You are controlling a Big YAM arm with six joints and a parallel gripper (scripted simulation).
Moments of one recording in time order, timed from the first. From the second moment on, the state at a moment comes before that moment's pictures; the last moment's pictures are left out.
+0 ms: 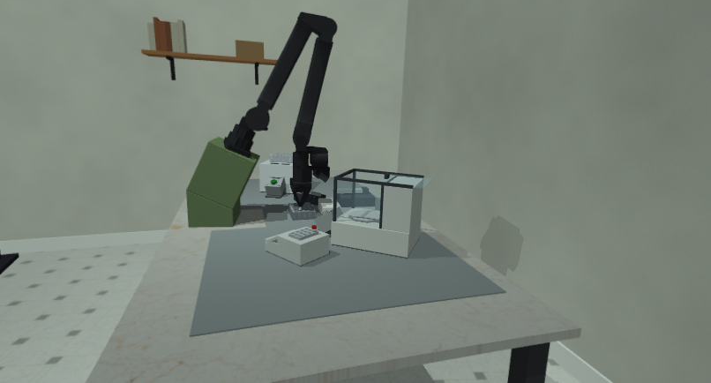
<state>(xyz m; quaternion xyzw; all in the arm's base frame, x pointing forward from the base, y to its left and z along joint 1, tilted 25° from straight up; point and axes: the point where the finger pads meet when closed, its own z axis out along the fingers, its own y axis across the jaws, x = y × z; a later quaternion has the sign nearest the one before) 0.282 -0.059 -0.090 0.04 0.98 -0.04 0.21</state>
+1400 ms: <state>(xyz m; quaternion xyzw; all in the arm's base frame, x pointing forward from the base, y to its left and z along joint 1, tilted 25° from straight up) 0.275 -0.062 -0.074 0.04 0.98 -0.04 0.21</state>
